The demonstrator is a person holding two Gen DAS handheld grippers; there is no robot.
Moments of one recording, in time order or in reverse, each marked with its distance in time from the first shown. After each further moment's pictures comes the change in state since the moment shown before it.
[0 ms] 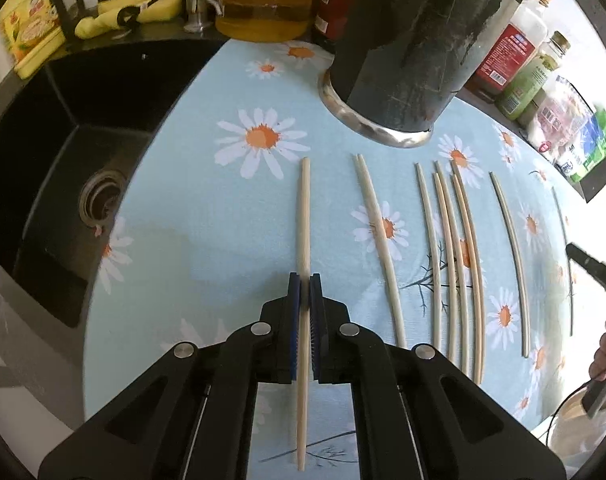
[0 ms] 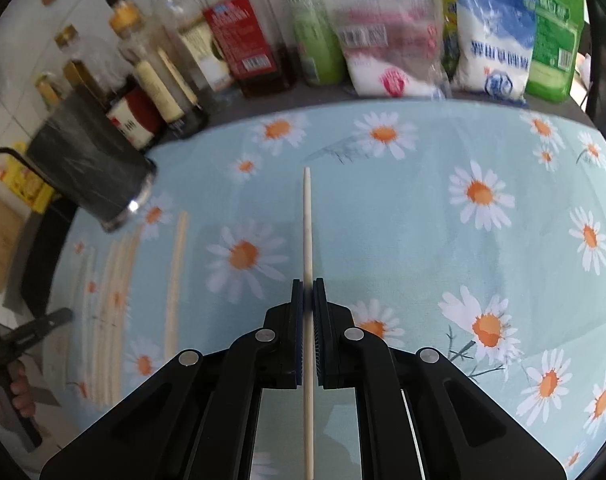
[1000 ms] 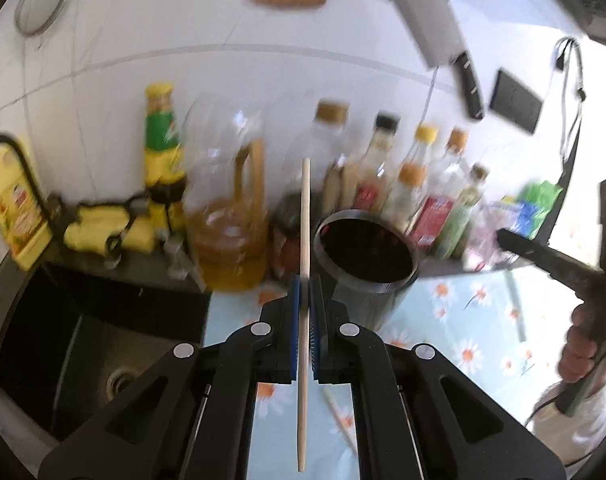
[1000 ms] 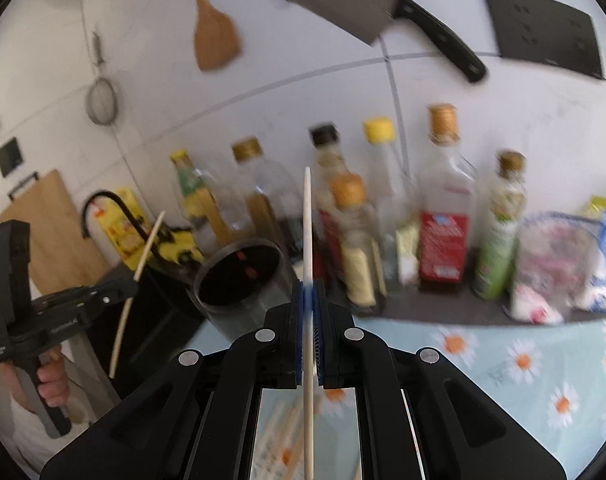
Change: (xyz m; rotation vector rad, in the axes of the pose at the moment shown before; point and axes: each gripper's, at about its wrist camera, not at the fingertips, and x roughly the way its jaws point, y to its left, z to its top) left arm -0.132 -0.019 0.115 0.214 -0.501 -0.125; right arm -0.070 0.159 0.105 -0.234 -0.384 0.285
